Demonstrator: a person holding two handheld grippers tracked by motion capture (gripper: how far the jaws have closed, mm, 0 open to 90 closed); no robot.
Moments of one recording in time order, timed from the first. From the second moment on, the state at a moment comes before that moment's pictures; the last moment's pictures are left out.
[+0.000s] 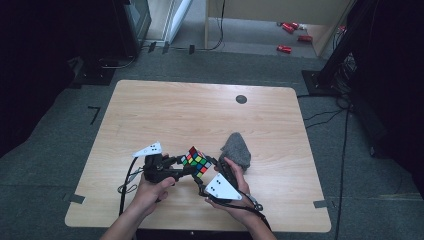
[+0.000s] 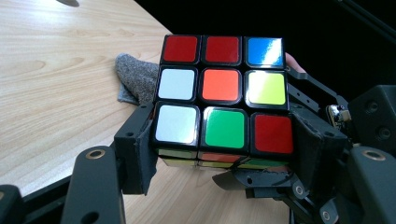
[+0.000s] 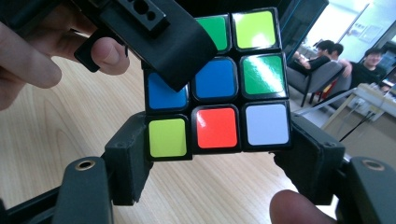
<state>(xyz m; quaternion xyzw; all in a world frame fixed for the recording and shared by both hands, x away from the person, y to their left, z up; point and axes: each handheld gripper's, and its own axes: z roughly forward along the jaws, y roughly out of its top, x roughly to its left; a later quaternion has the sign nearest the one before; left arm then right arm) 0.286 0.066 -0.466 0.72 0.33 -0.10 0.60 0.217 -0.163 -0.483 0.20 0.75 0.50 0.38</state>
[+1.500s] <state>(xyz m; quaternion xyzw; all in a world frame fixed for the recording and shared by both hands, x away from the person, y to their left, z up) 0.268 0.069 -0.470 0.78 0.22 0.20 0.55 0.233 -0.199 -0.450 0.33 0.74 0.56 0.20</state>
